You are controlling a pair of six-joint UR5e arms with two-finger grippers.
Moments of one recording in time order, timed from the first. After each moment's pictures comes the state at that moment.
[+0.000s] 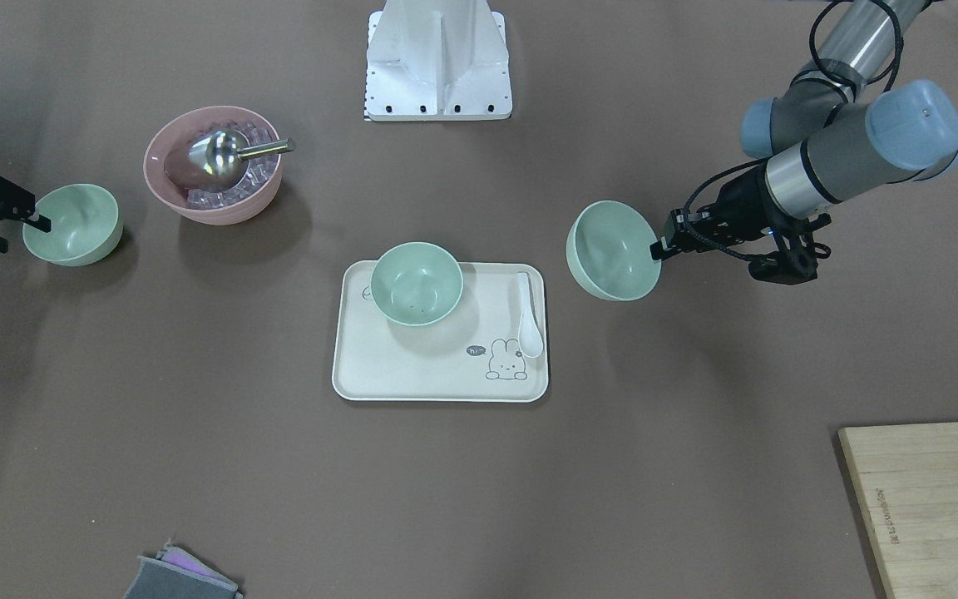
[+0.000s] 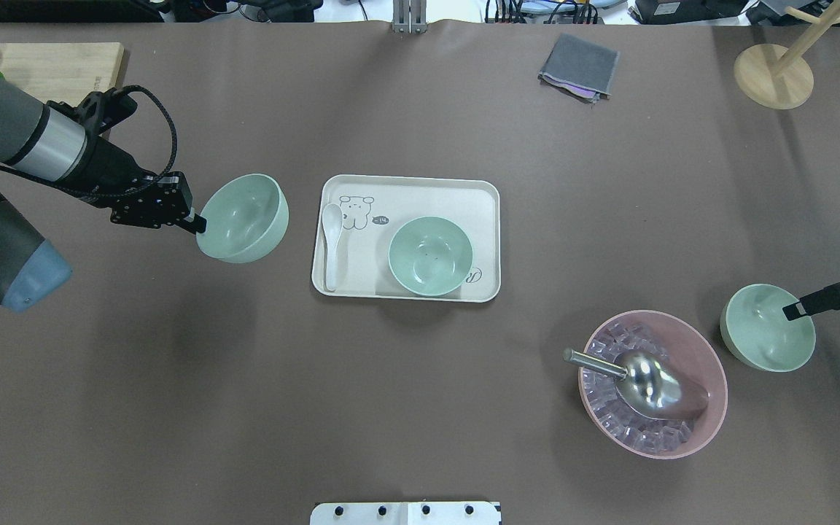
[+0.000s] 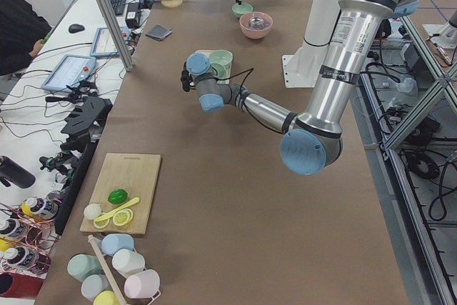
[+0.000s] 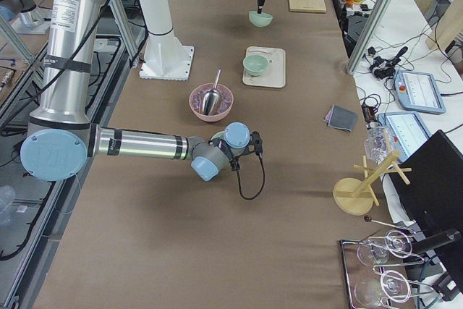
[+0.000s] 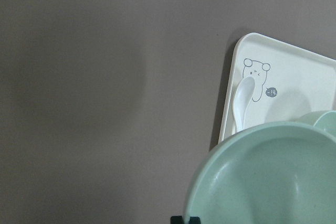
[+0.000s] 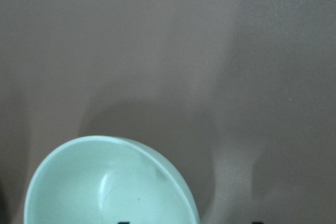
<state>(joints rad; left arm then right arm) -0.92 -1.88 -1.62 -2.33 -2.50 -1.32 1.06 -1.76 1.58 -0.72 2.50 0.57</state>
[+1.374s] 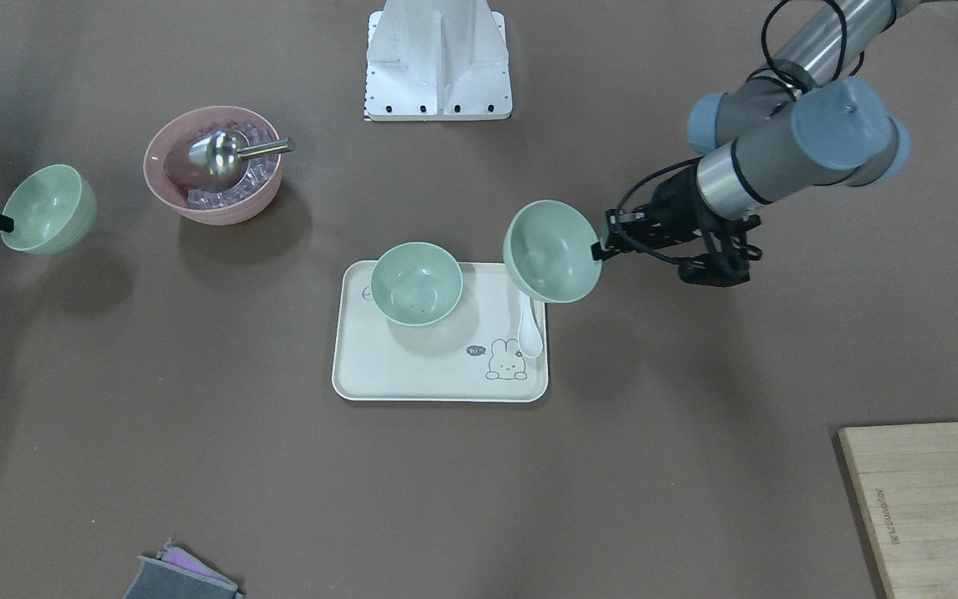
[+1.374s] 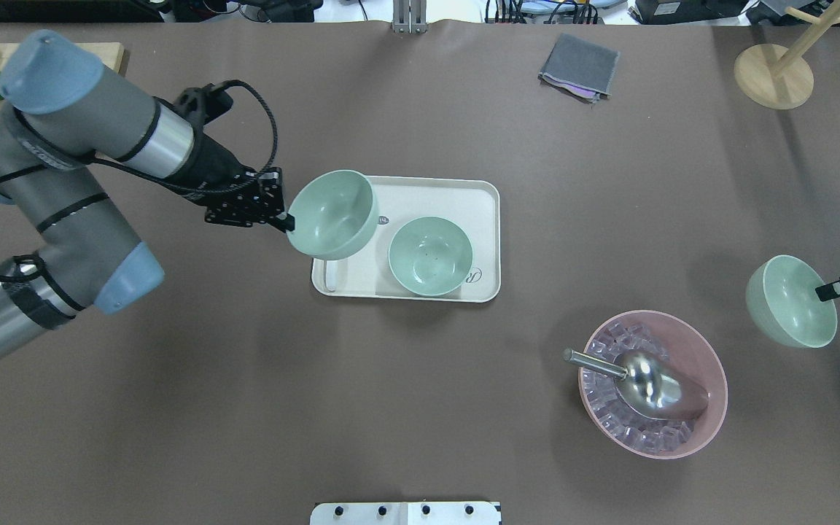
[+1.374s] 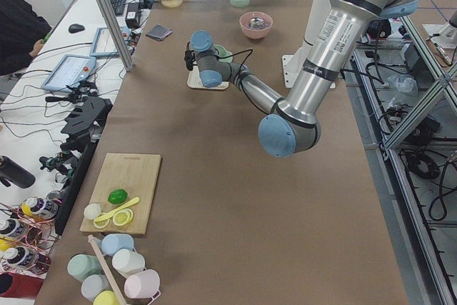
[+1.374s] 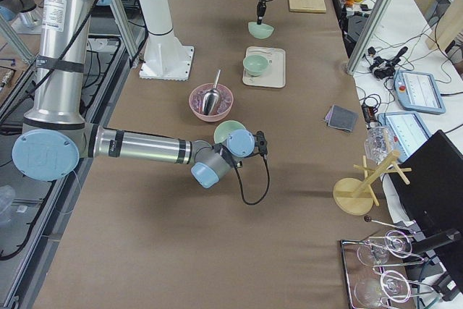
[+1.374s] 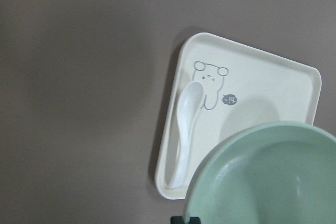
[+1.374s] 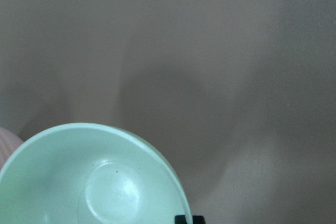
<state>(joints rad) -0.80 -2.09 -1.59 -2.25 -2.39 -1.46 1.21 -1.72 1.54 -0.71 2.68 0.51</state>
